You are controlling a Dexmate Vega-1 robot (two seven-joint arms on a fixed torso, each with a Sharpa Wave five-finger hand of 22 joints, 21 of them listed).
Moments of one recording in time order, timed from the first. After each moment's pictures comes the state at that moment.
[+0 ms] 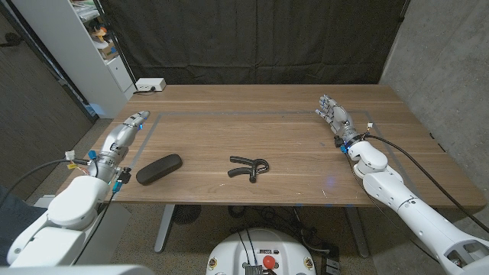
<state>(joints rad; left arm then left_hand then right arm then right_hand) 1.68 0.47 -0.37 -2.17 -0.13 0.03 0.06 0.22 0.04 0.38 -0.07 0.19 0.02 0.11 0.19 0.17 0.01 0.07 0.21 0.19 -0.02 0.08 0.19 0.18 -0.04 0.06 0.20 0.17 -0.92 -0.56 -0.33 -1.38 0.64 0.32 0.03 0.31 0.07 0.33 -0.10 0.20 0.19 0.04 0.19 0.19 0.15 0.05 0.19 0.19 0.04 0.01 0.21 0.22 0.24 0.00 0.22 0.17</state>
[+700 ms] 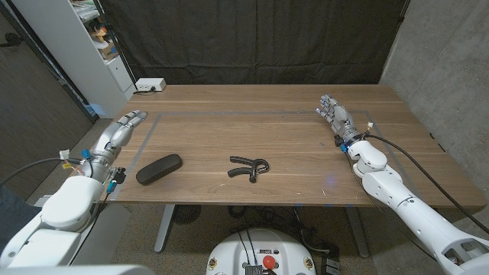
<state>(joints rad) 1.69 0.43 -0.41 -2.20 -0.04 0.05 0.04 0.27 0.05 0.40 -0.10 0.19 0.03 0.09 0.20 0.17 0.01 0.07 0.21 0.19 -0.02 0.09 0.19 0.18 -0.04 0.06 0.20 0.17 -0.91 -0.54 -0.33 -1.36 0.64 0.33 0.02 0.31 0.07 0.33 -0.10 0.20 0.19 0.04 0.19 0.19 0.15 0.05 0.19 0.19 0.06 0.01 0.22 0.22 0.26 -0.01 0.22 0.17</state>
